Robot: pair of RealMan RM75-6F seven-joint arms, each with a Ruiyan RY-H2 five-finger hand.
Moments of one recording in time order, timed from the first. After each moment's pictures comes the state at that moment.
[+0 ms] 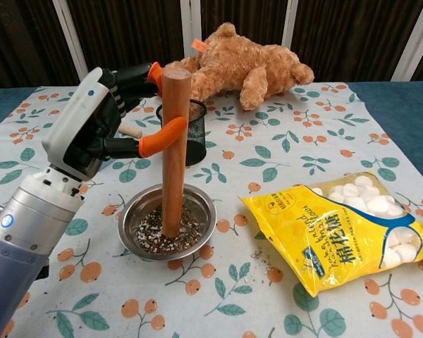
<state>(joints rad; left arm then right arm) -0.64 -2.20 -0.10 -0.63 1.68 1.71 -0.95 0.07 -1.14 0.10 -1.65 -1.39 1.46 -0.08</state>
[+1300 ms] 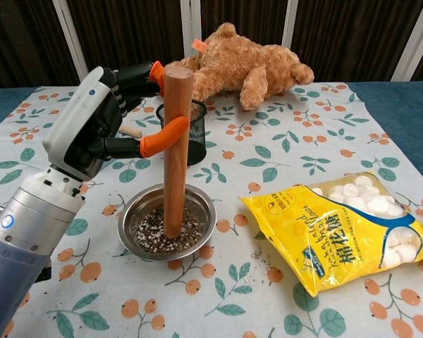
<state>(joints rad) -0.65 -2.20 -0.09 -0.64 1.67 1.72 -0.95 0.07 -1.14 0.10 -1.65 -1.39 1.46 -0.08</state>
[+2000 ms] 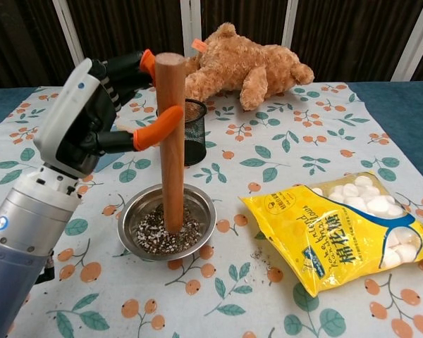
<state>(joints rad) -0.65 -2.19 -0.12 -0.70 1.68 1.77 -0.92 0.07 -1.13 0.10 -1.65 -1.39 1.46 -0.07</state>
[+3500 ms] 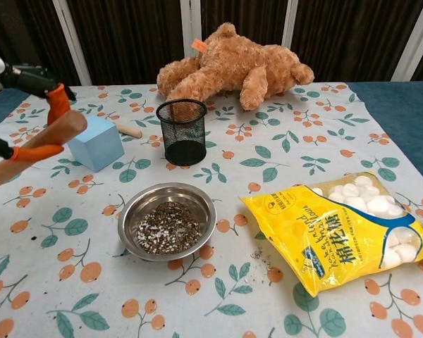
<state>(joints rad) -0.56 -1.51 0.09 -1.07 1.78 1.55 -0.32 0.07 -1.12 0.10 -1.66 -1.40 1.46 -0.05</state>
